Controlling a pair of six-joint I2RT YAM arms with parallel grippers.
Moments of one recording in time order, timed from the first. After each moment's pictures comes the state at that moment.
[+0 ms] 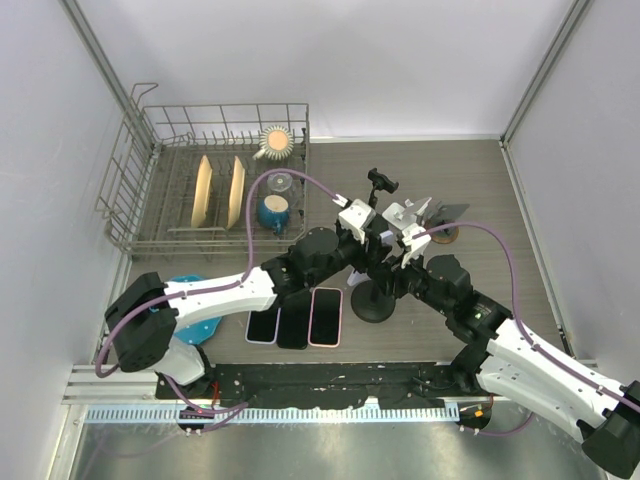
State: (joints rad) left arm -1.05 1.52 0.97 0.41 -0.16 -0.23; right arm 0.74 0.70 0.46 -0.07 0.00 0.20
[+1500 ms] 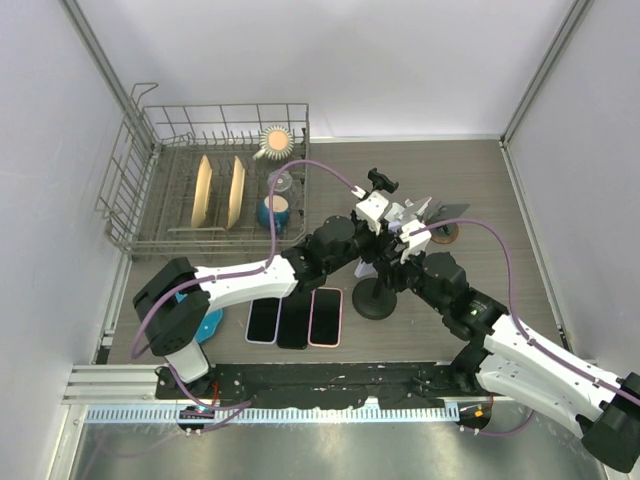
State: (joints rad) left arm -1.03 1.67 1.09 0.44 -0.10 -0.16; right arm 0.76 0.75 0.47 -0.04 0.12 0.15
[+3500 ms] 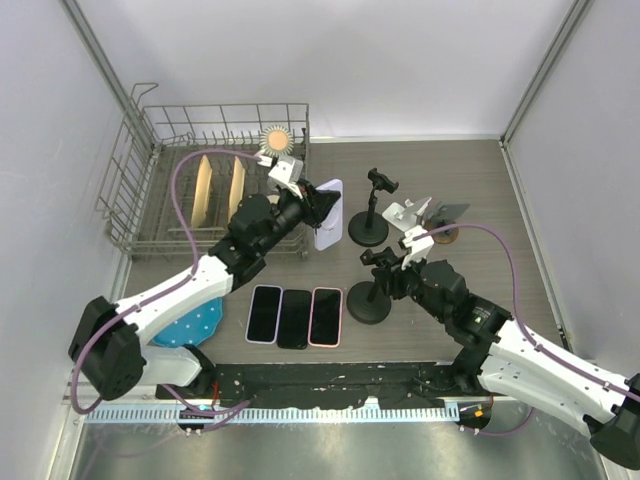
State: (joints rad) left arm -0.72 1.32 0.91 0.49 0.04 -0.34; right arm 0.83 0.69 0.47 -0.12 0.22 0.25
